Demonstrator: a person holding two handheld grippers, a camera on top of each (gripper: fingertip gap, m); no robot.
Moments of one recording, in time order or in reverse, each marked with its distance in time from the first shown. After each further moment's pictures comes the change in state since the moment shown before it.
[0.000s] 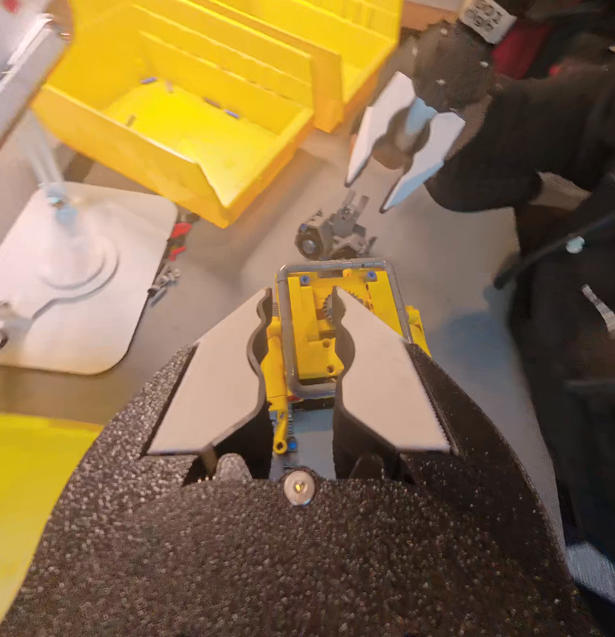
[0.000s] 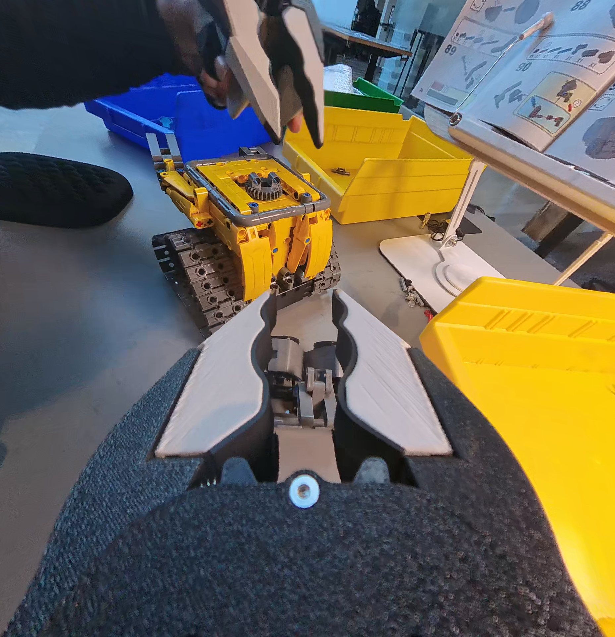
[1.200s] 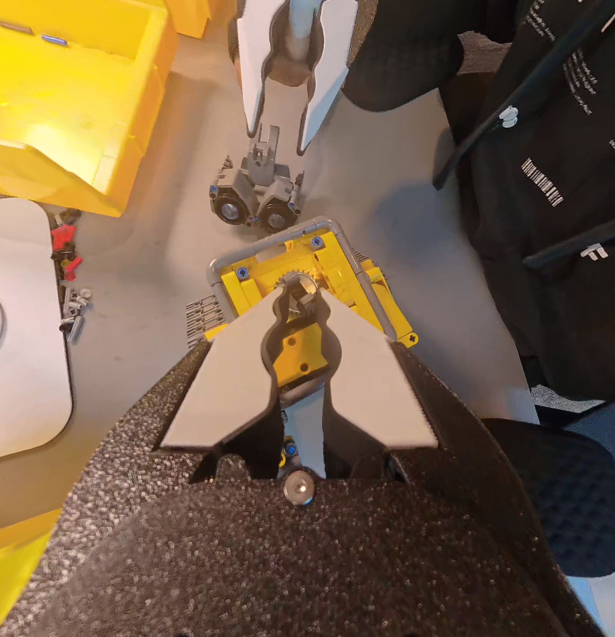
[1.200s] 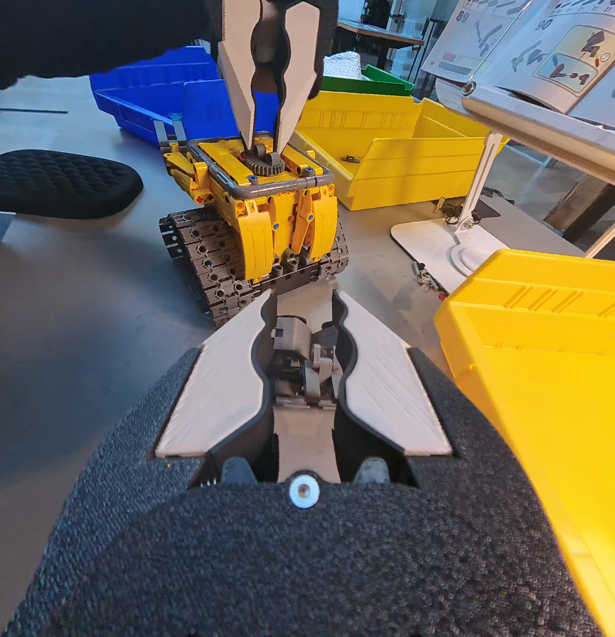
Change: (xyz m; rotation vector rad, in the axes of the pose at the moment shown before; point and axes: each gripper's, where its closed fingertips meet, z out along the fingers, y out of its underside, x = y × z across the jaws) left arm 0.032 0.025 0.013 -0.247 0.324 0.220; right arm -0.002 0.017 -0.003 -0.003 -0.033 0.040
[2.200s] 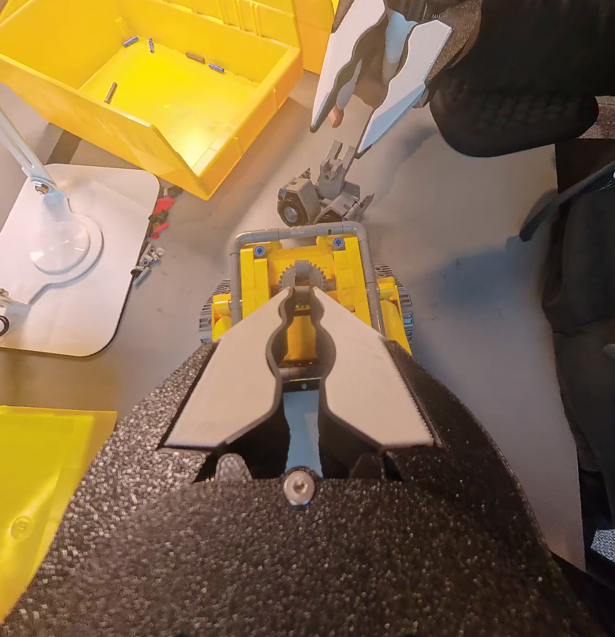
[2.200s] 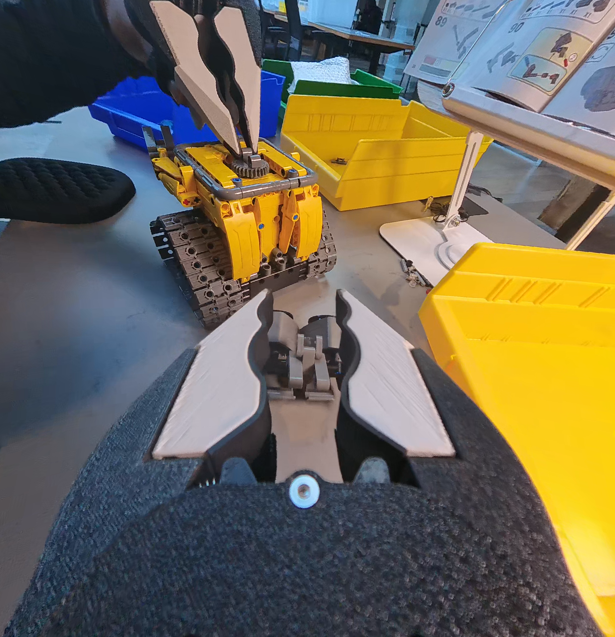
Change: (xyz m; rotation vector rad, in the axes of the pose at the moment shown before) left arm -0.003 0.003 -0.002 0.114 -0.389 -0.137; right arm 0.011 0.000 -0.008 0.011 0.012 0.017
